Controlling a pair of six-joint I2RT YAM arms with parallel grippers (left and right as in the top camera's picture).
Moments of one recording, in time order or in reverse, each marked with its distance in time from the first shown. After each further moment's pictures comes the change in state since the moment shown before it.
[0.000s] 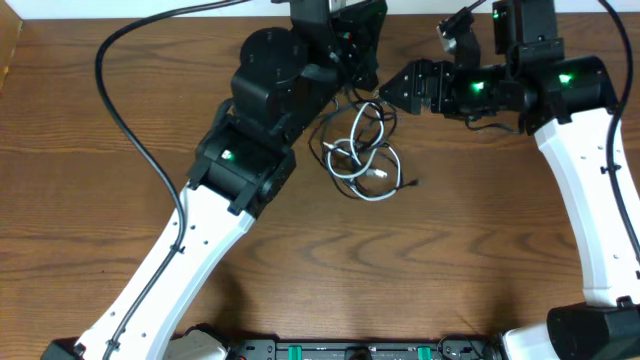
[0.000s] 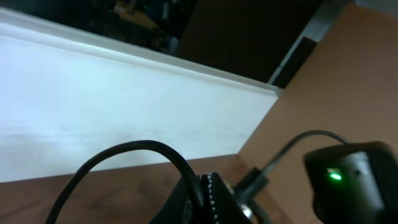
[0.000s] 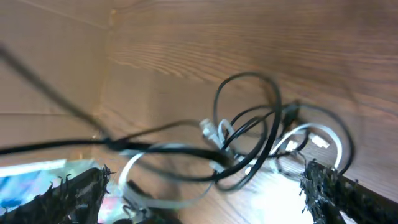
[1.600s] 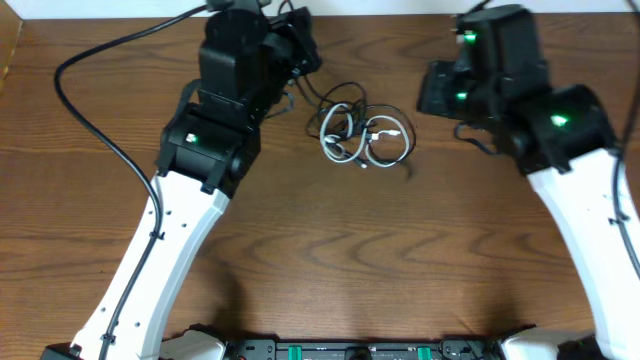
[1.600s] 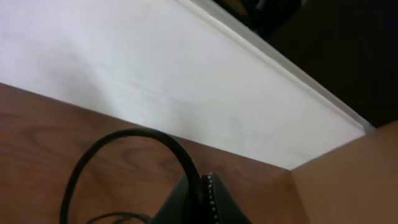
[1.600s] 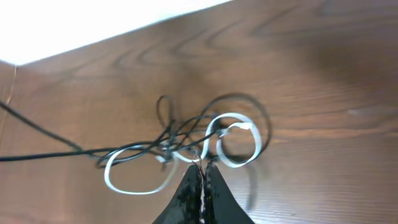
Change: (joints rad) left arm 0.183 0.002 0.000 -0.245 -0.076 -0.210; right arm 0.155 -0.133 0.000 0.035 0.675 0.206
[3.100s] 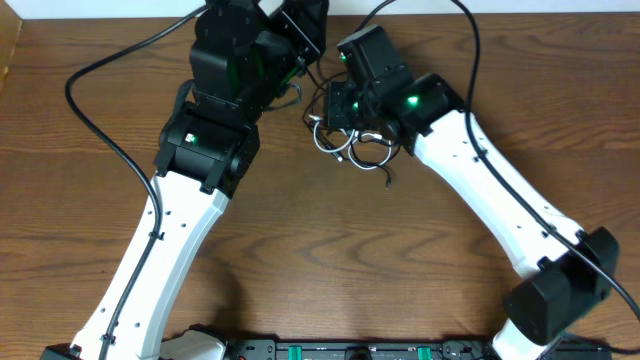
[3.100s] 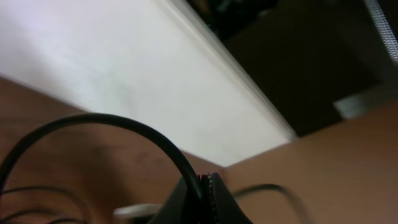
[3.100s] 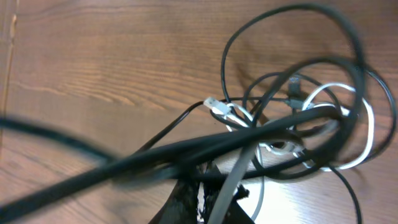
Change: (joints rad) left arm 0.000 0.000 0.000 0.080 0.122 -0.237; right arm 0.232 0.310 0.000 0.191 -0.097 0.057
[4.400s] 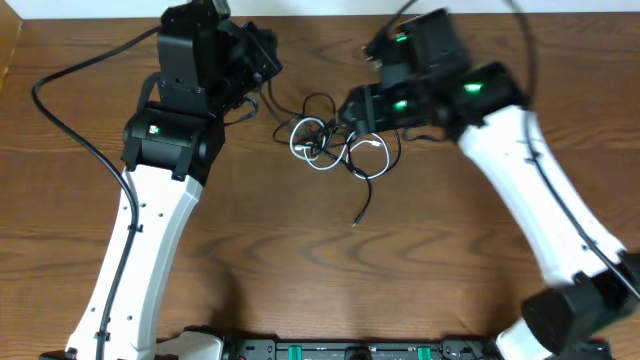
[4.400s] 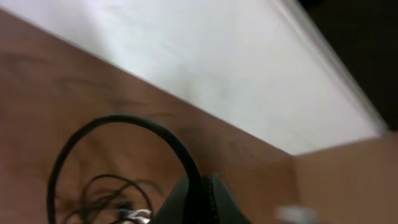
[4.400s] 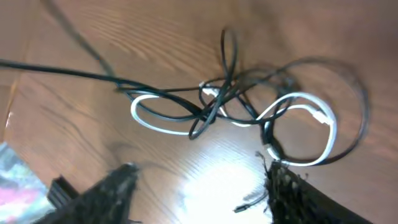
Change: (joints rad) left arm 0.162 0.000 0.000 -0.236 0.081 0.163; right arm -0.117 -0.043 0.004 -0.139 -0.247 -0.284
